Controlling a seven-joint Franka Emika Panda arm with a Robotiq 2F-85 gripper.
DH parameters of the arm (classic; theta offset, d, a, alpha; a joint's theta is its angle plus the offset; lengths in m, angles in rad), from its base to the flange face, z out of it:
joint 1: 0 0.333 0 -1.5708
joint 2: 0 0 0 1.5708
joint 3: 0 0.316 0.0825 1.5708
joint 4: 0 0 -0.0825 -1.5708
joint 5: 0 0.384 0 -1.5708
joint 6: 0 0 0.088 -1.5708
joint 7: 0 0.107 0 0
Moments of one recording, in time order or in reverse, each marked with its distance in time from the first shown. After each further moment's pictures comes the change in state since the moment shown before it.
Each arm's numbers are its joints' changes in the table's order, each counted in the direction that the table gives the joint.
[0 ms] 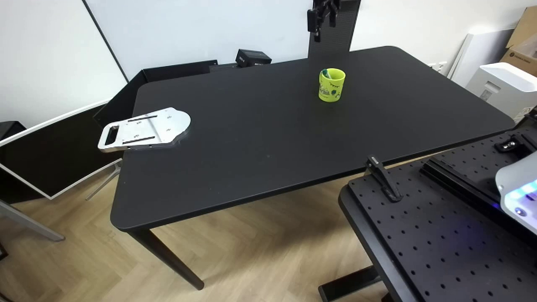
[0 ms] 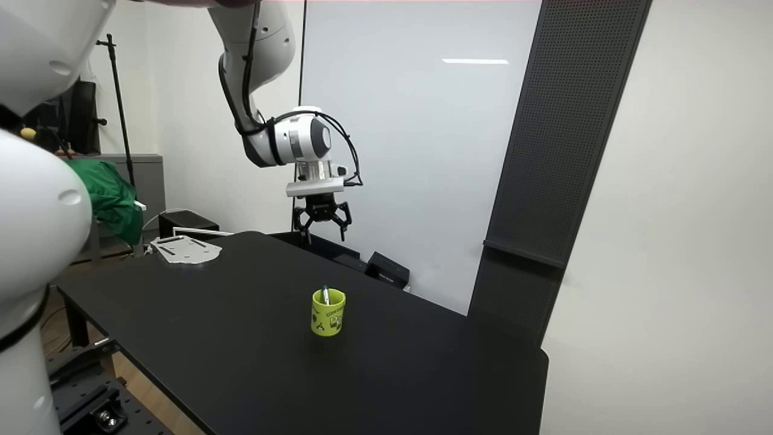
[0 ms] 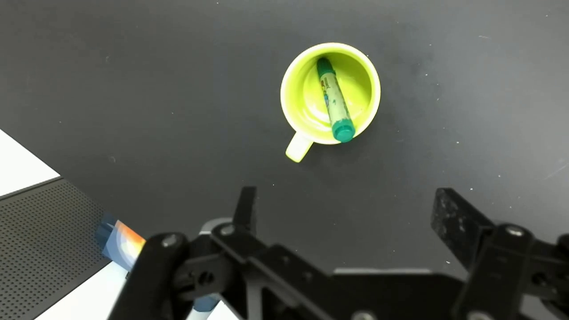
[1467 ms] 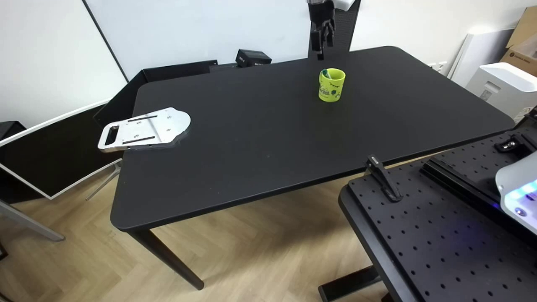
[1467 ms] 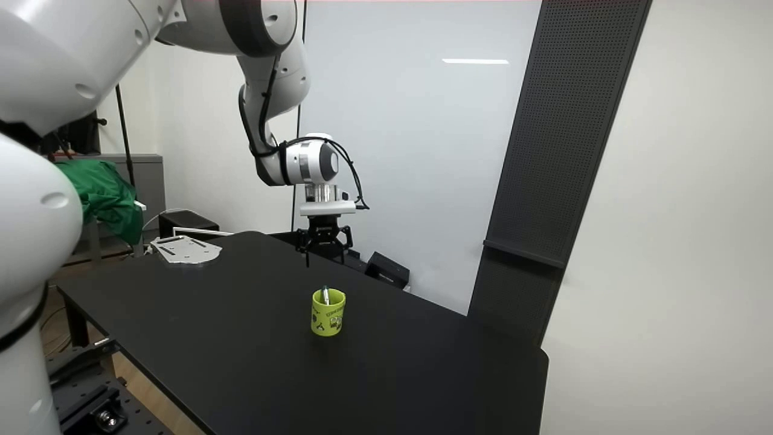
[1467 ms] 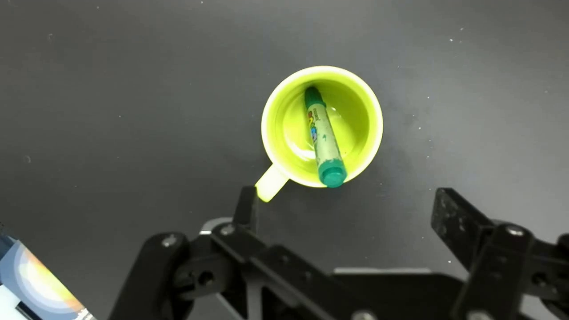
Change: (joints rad) arm -0.070 0.166 0.063 0.131 0.020 0.102 -0.236
